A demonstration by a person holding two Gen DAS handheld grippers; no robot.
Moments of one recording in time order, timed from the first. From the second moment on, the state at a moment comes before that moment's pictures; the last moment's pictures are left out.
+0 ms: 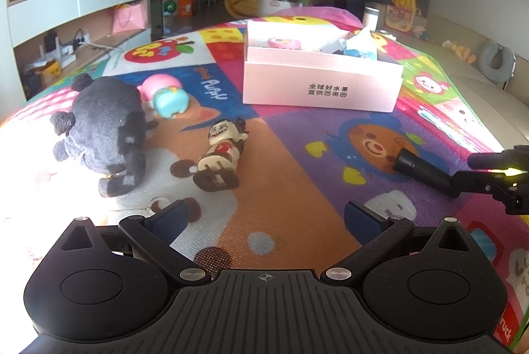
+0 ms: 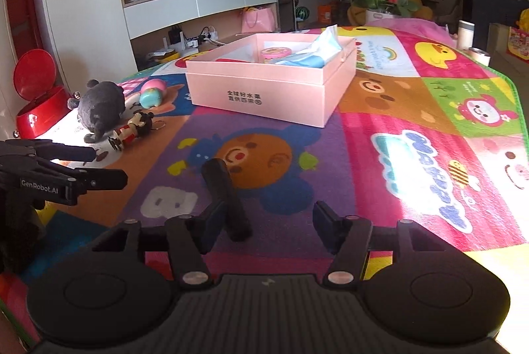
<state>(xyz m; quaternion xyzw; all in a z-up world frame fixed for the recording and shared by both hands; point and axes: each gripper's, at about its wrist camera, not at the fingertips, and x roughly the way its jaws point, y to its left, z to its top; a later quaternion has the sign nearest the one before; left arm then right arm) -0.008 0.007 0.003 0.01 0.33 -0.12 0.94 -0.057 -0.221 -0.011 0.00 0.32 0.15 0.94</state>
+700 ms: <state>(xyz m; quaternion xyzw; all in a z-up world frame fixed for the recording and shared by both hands) -0.007 0.017 0.004 -0.02 0.33 -0.12 0.94 -0.010 -0.175 -0.008 -0.09 0.35 0.18 0.92</state>
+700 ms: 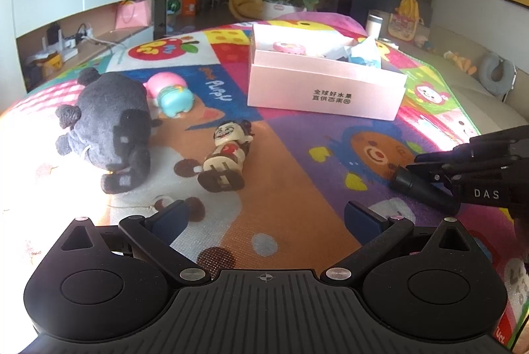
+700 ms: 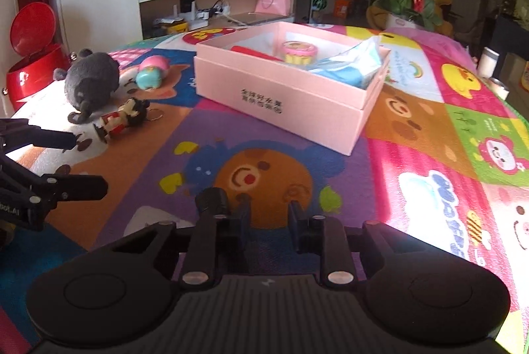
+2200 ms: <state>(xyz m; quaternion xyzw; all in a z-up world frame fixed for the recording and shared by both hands) 0.052 -0.065 0.005 0.09 0.32 -0.20 0.92 -0.064 -0.208 0.002 -0.11 0.33 0.15 0.92</state>
